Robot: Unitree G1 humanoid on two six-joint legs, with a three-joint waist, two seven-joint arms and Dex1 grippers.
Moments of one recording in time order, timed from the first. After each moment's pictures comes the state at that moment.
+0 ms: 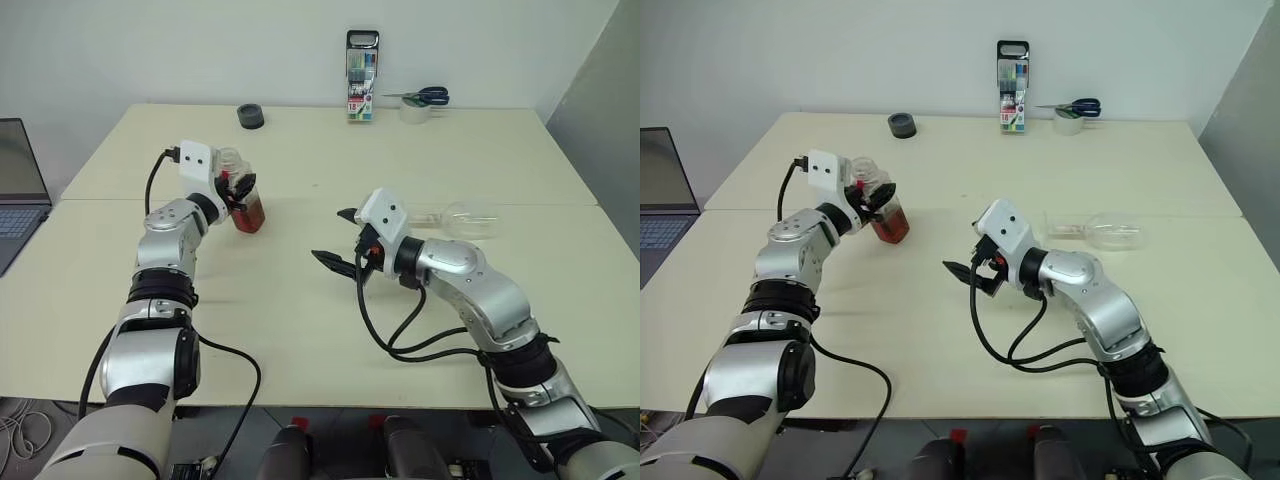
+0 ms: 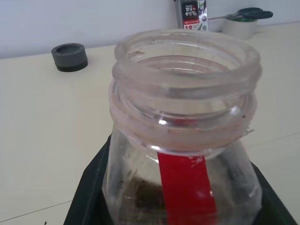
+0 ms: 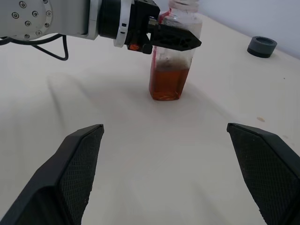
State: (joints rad) left arm -0.94 0.47 0.17 0.86 -0.18 0.12 -0.52; right arm -0.62 -0.31 0.31 -0.27 0.24 0.67 0.57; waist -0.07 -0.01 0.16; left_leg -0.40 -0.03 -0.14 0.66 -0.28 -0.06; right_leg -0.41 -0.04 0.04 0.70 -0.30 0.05
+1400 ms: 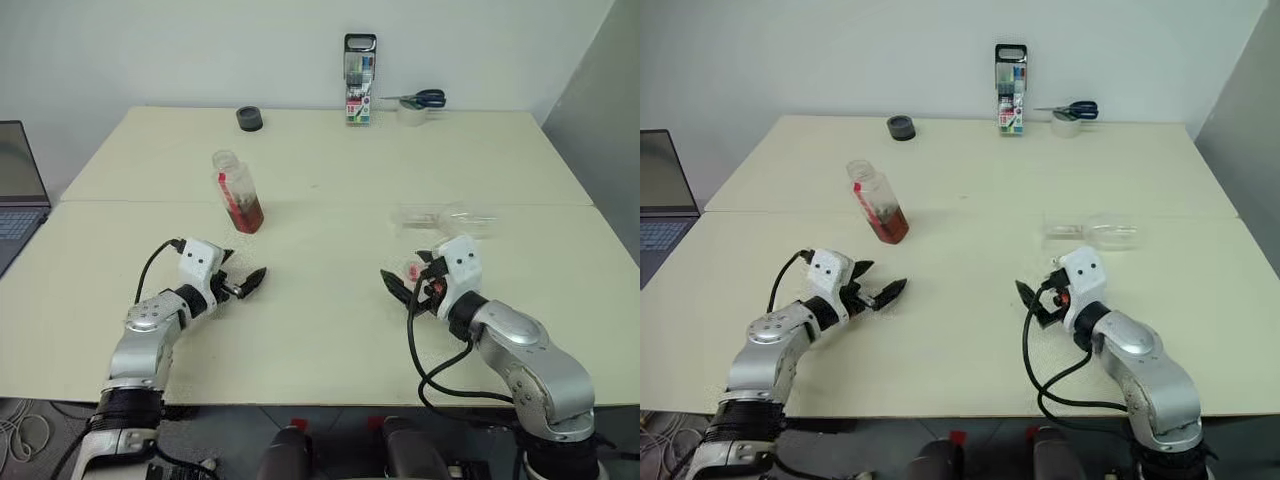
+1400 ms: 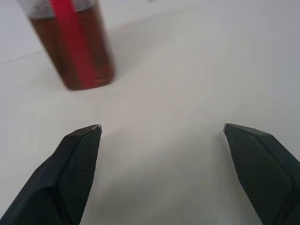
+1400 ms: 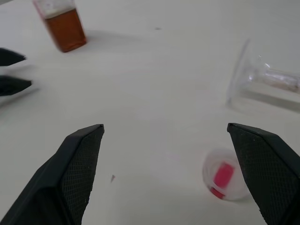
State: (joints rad) left arm -0.25 0.55 0.11 0.15 -0.26 0.24 -0.73; right arm -0.17 -0.18 -0.02 -0.63 0.29 0.96 0.27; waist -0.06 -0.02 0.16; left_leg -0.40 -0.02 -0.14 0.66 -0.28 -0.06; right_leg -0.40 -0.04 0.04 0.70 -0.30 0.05
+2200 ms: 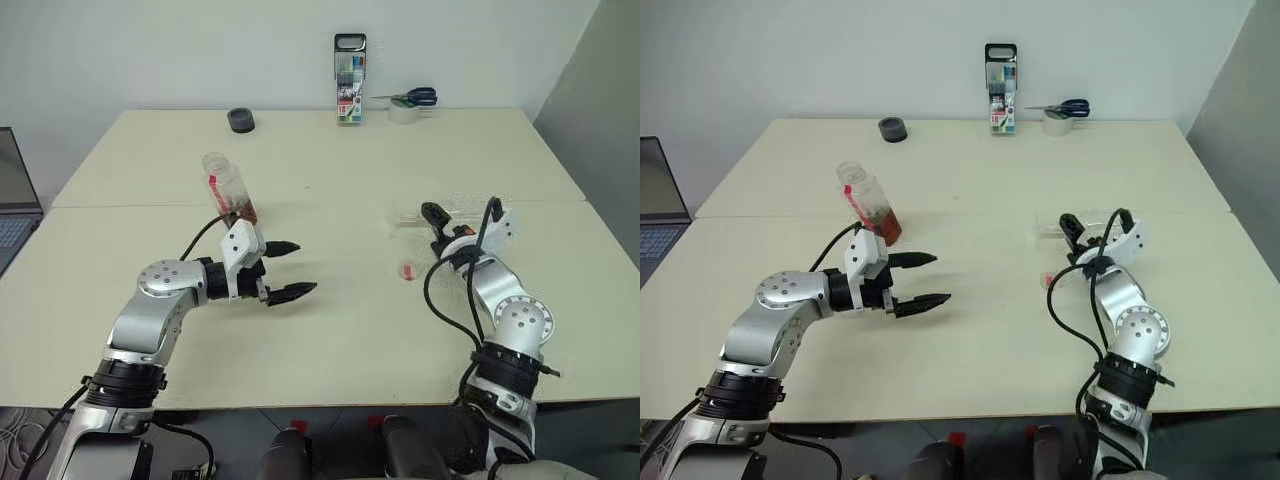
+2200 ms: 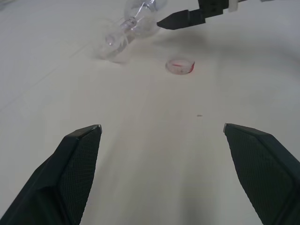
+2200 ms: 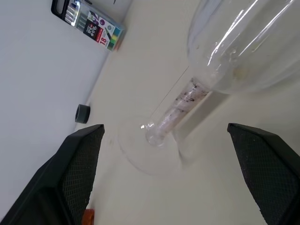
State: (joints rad) left arm -0.40 0.63 -0.03 0.00 -0.34 0.32 -1.09; right arm -0.60 0.14 -0.57 -0.03 0.91 0.82 -0.31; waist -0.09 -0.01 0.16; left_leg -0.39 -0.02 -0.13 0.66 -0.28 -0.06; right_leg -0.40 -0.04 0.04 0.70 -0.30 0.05
